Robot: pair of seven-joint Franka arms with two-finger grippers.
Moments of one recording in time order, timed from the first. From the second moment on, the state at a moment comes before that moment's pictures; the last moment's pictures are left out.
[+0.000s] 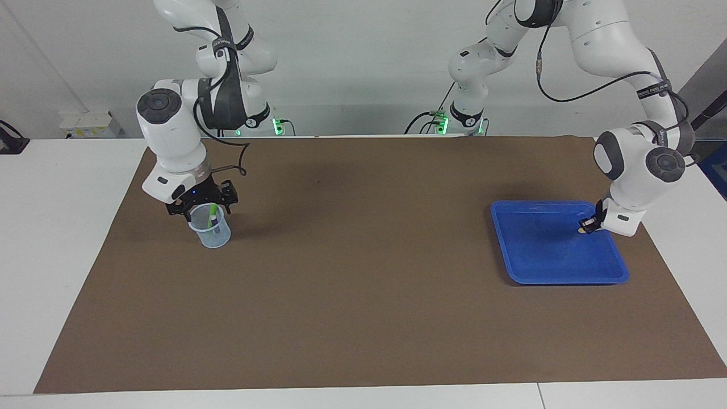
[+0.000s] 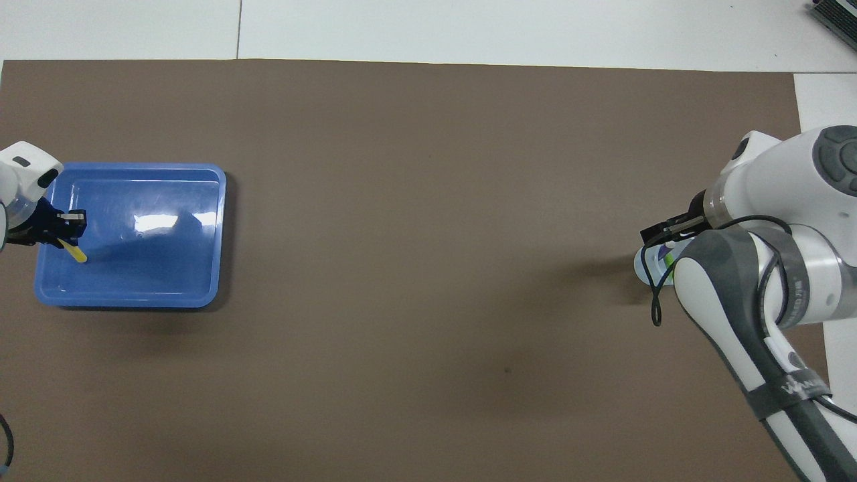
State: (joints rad) left arm 0.40 0.35 -0.21 -1.82 0.33 2.01 -0.15; right arm 0.16 0.07 -0.12 -1.96 -0.10 2.02 -0.18
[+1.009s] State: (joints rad) left arm 0.42 0.33 -0.21 -1.90 0.28 2.11 -0.15; right arm 0.13 0.07 -0.12 -1.96 -0.10 2.03 -0.18
